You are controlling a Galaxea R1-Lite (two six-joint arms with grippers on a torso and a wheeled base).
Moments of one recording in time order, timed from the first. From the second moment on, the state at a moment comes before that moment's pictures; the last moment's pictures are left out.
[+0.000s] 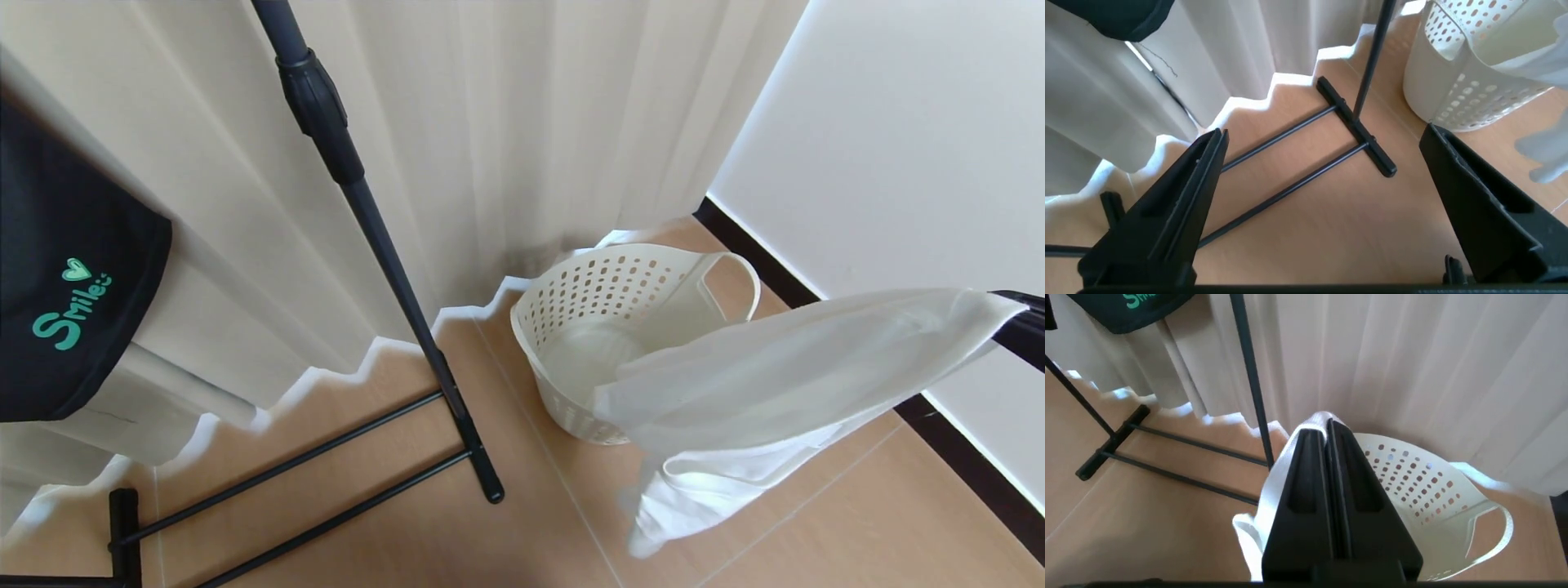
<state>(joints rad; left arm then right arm) 0.00 0.00 0.00 0.01 -0.06 0.08 0.49 0.89 -0.56 -0.44 0.29 -0.23</state>
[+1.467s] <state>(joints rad) 0.00 0.00 0.00 0.01 -0.06 0.04 0.53 1.02 -0.57 -0.47 0.36 -0.31</state>
